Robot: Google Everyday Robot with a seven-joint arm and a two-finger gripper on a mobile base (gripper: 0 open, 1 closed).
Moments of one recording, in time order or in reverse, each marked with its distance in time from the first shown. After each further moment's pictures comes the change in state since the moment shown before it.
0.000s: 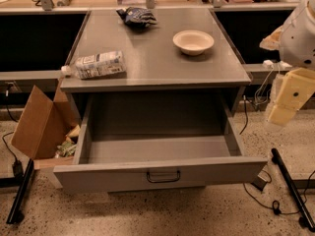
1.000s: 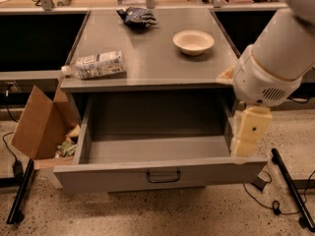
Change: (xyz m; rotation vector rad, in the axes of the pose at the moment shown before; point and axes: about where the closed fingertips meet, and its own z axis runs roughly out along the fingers) arm -0.038 0.047 0.066 -0.142 -0.049 -0.154
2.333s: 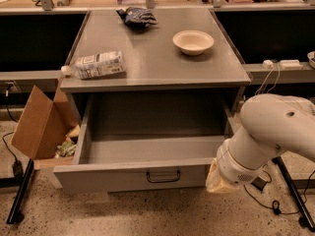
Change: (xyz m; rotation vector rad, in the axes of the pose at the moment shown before) arm 0.051 0.072 0.198 -0.176 -0.052 -0.020
